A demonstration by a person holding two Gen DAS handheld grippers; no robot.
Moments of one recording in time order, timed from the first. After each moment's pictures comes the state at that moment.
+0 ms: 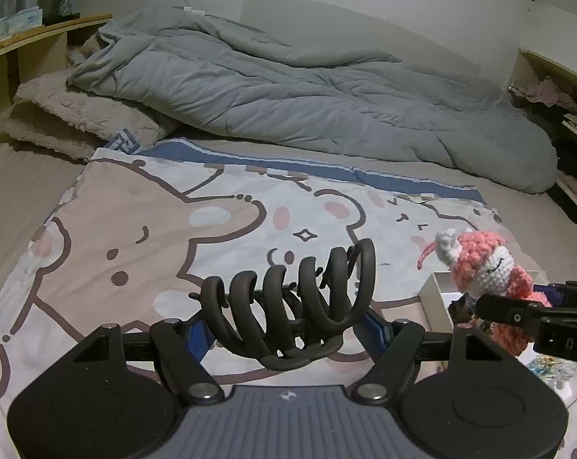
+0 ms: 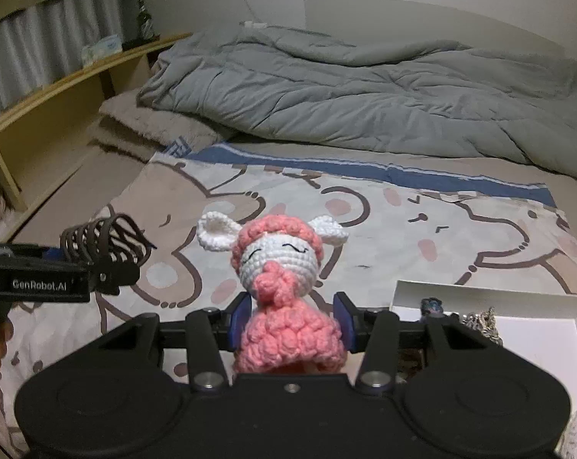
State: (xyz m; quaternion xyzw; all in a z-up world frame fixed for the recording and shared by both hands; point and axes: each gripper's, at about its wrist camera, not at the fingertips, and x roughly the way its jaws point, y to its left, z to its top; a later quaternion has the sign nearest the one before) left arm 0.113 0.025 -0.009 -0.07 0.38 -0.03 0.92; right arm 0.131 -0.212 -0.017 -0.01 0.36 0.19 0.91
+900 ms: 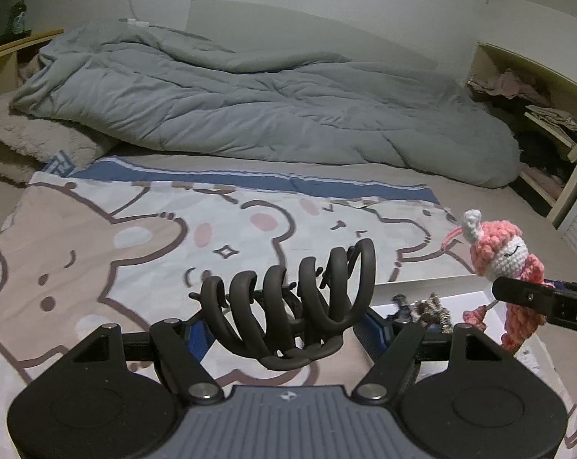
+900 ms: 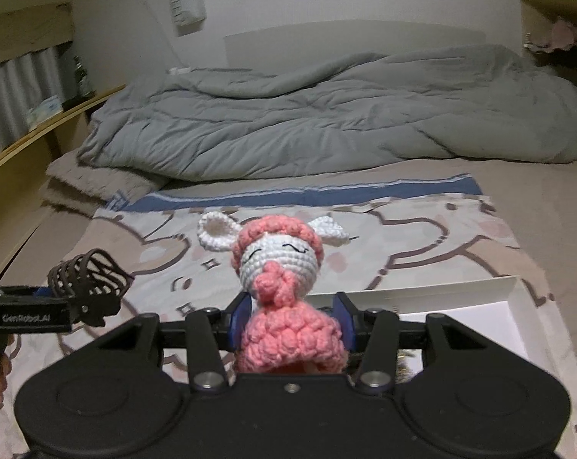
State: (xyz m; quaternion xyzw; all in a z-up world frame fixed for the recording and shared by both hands) left arm 0.134 -0.052 -0.001 -0.06 0.36 -0.09 0.93; right arm 0.125 -0.310 -0.001 0.04 0.32 0.11 0.94
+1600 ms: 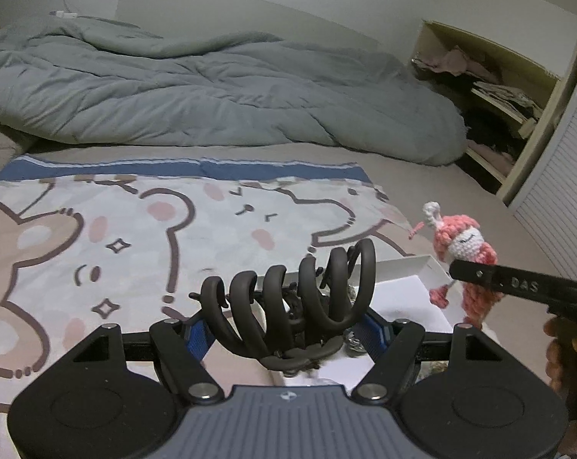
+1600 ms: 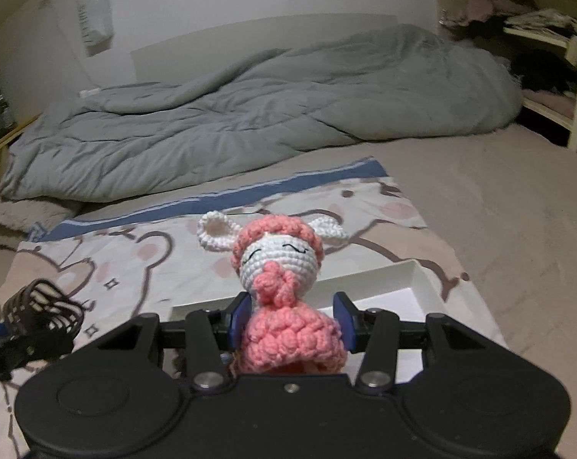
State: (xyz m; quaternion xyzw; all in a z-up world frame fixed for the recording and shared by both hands) left arm 0.149 -0.142 -0.014 -0.07 0.38 -0.18 0.91; right arm 0.145 -0.403 -0.025 0.08 0.33 -0.01 0.94
